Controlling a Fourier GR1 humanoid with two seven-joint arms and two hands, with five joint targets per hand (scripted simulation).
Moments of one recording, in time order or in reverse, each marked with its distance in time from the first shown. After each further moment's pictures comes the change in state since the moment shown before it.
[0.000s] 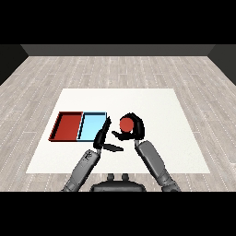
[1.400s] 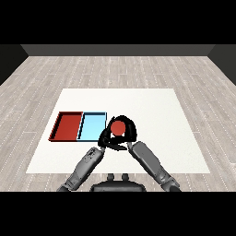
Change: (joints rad) left arm -0.094 0.009 -0.076 0.124 0.160 0.035 -0.033; right arm -0.065 -0.003 0.157 0.037 -0.147 -0.088 -0.087
